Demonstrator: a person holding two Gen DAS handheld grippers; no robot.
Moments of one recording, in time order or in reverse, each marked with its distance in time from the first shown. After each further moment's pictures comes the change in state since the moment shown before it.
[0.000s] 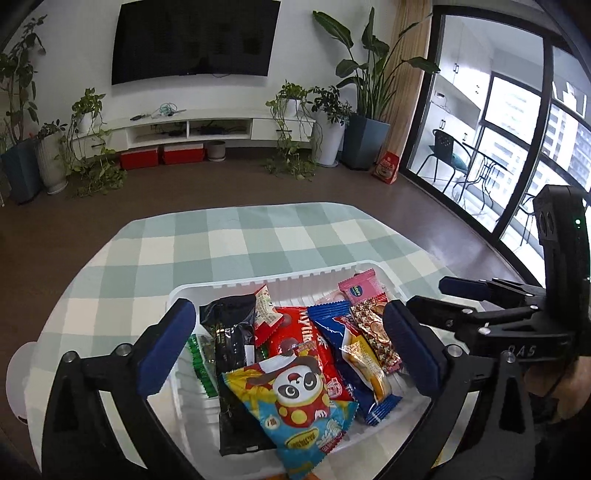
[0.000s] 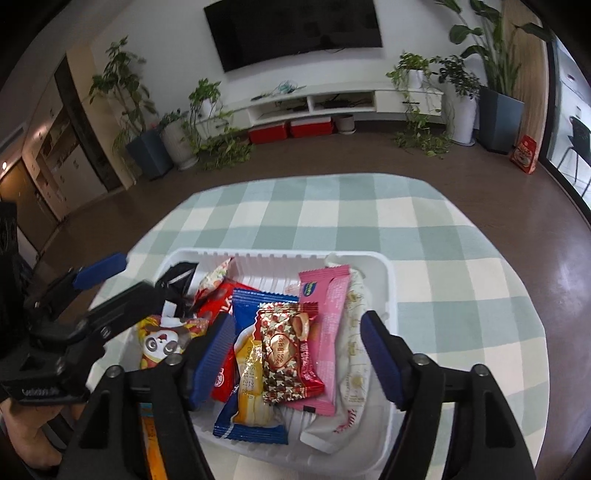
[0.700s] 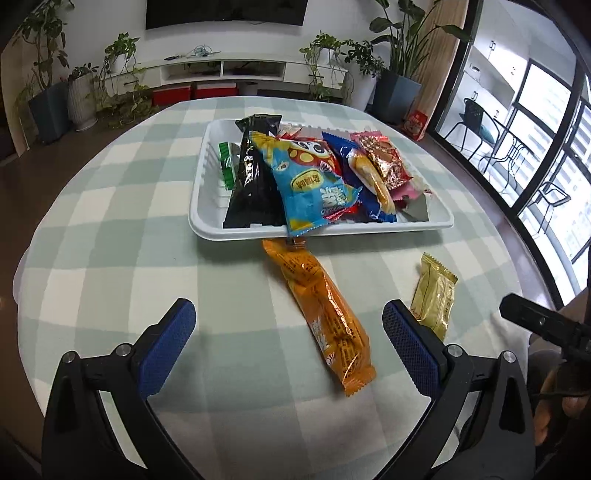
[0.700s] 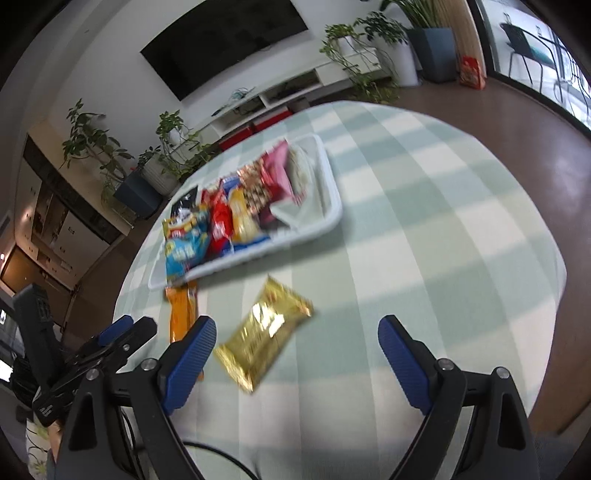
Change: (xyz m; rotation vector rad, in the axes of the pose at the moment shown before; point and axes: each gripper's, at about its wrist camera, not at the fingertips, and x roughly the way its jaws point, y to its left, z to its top) left arm -0.066 -0.021 -0.154 -0.102 0.210 0.100; right arm -0.082 -0.018 -0.173 0.288 0.030 0.038
